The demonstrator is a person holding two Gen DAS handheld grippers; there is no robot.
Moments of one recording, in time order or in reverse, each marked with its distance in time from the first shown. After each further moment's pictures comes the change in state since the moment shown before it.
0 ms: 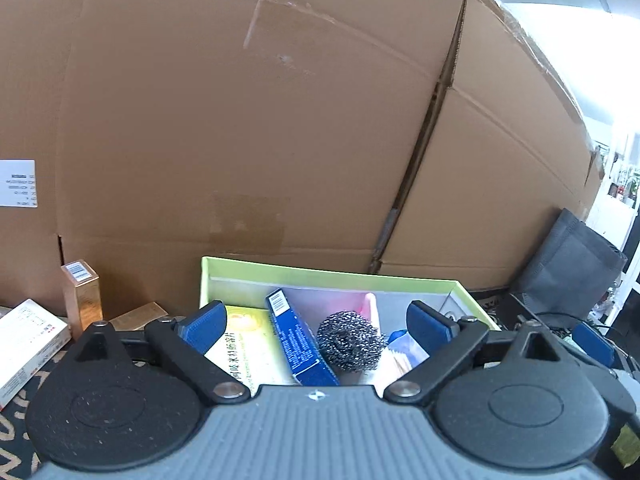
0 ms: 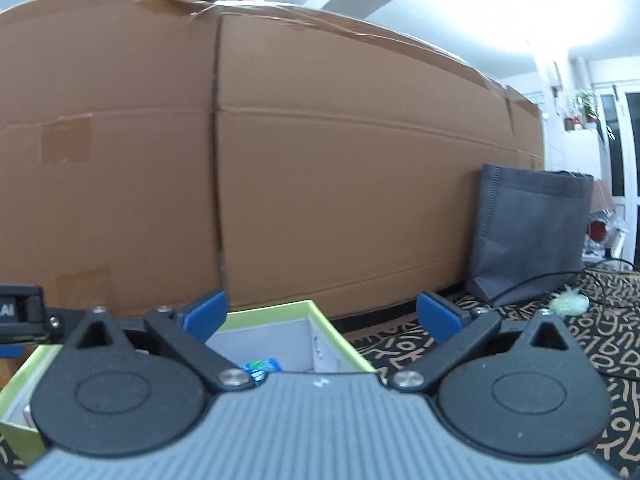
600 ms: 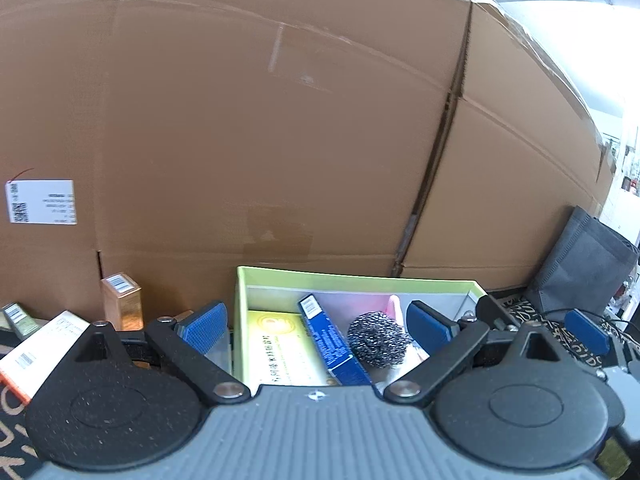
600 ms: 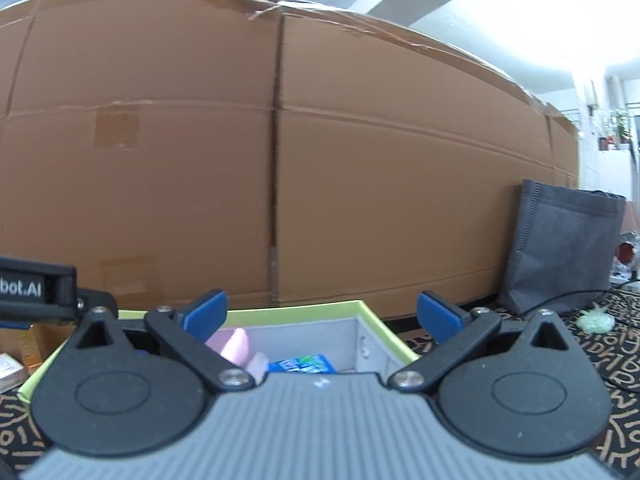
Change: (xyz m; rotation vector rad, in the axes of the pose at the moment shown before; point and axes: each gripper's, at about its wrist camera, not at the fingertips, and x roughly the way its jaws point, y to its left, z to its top) left arm -0.023 0.009 0.002 0.028 -0.021 0.065; right arm -0.006 0.030 -0.003 -0.069 -0.012 0.104
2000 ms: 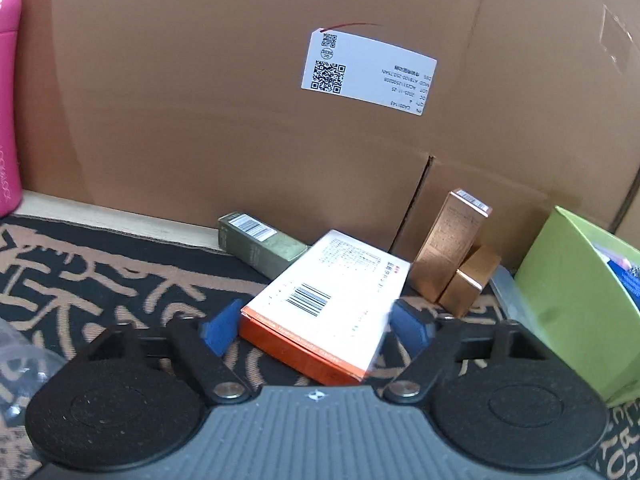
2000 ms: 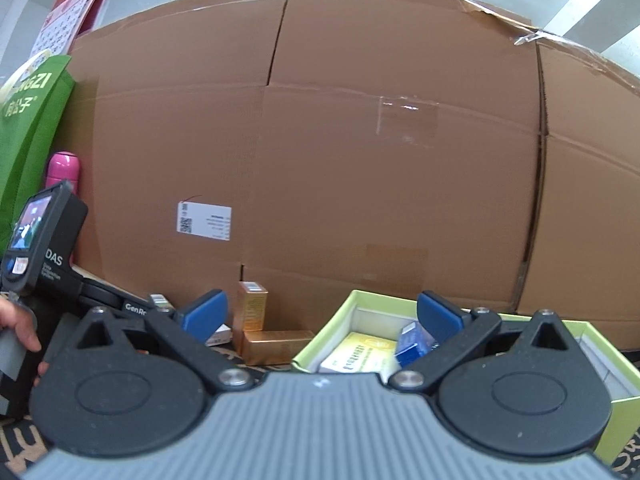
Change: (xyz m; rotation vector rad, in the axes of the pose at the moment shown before) left arm -0.005 0.203 -0.049 -0.139 0.152 0.296; right arm -0.049 0.100 -0.021 -0.191 -0.023 0.577
